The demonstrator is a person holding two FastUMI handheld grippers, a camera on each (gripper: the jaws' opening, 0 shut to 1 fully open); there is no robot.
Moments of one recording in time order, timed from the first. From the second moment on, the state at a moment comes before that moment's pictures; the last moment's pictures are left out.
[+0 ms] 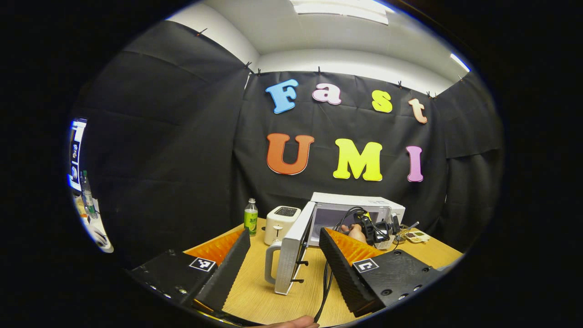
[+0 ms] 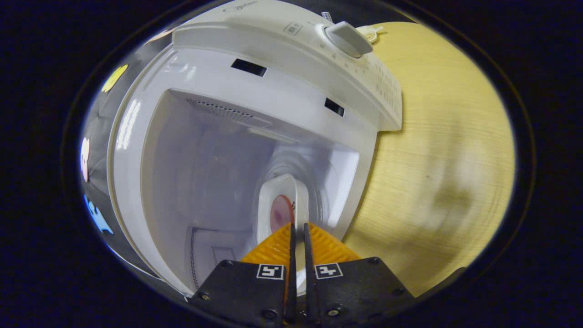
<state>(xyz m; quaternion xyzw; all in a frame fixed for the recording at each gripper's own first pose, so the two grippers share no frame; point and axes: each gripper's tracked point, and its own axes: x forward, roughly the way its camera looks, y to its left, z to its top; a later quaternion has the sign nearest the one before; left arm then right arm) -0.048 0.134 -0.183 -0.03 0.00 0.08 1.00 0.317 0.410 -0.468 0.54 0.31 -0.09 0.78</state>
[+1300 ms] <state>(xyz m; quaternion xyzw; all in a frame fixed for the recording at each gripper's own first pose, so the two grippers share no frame) -0.039 0.221 -0.227 0.01 0.05 0.14 0.99 0.224 0.365 -0.309 0.15 0.17 0.17 0.96</state>
